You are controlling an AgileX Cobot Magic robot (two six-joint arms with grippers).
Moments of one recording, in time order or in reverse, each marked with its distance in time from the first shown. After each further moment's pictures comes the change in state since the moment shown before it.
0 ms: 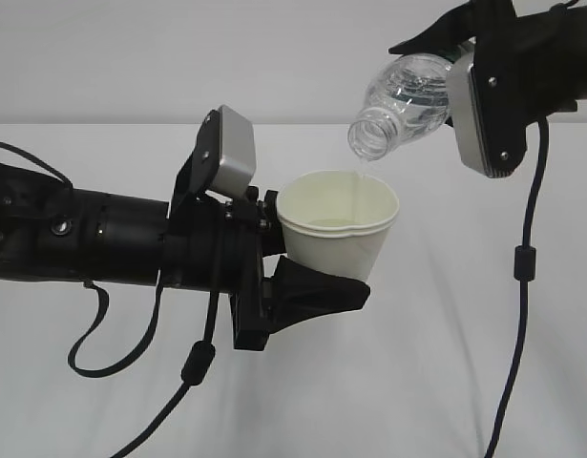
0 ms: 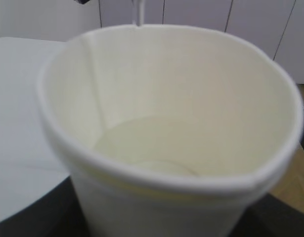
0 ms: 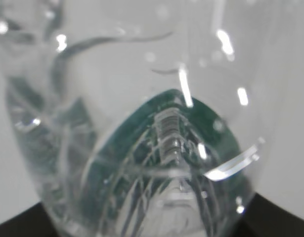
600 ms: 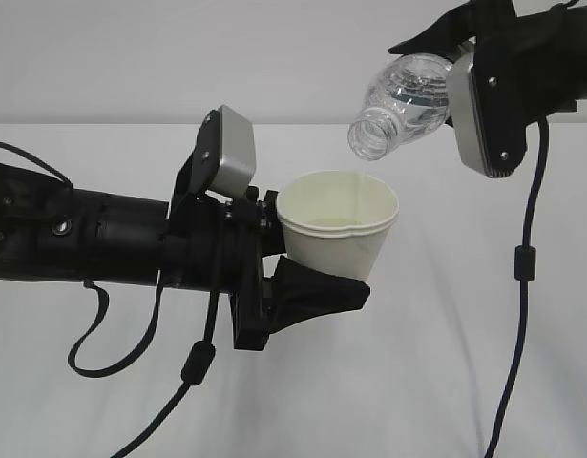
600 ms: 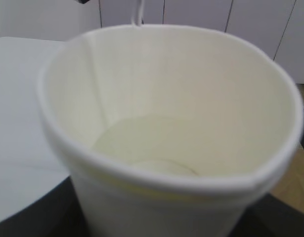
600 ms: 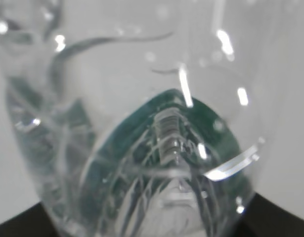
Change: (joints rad) left arm 0.000 0.000 0.000 0.000 0.002 0.000; right arm 0.000 0.000 0.000 0.000 0.000 0.000
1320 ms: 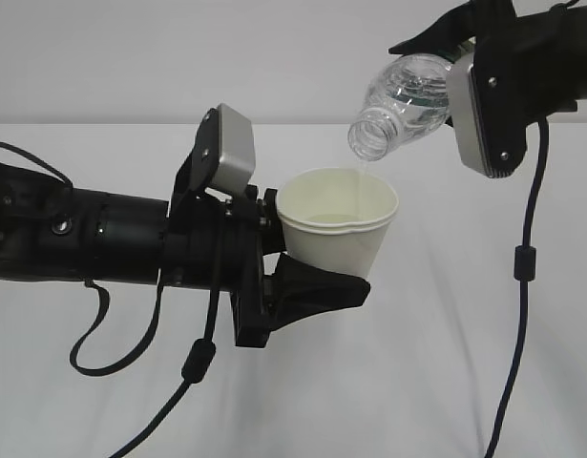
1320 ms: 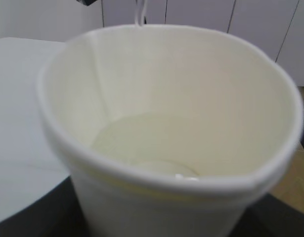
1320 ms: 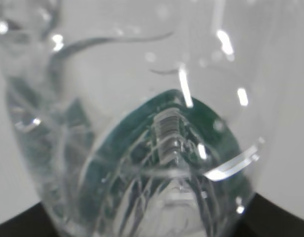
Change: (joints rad) left arm 0.000 0.000 0.000 -0.011 0.000 0.000; right arm 0.000 0.000 0.000 0.000 0.000 -0.002
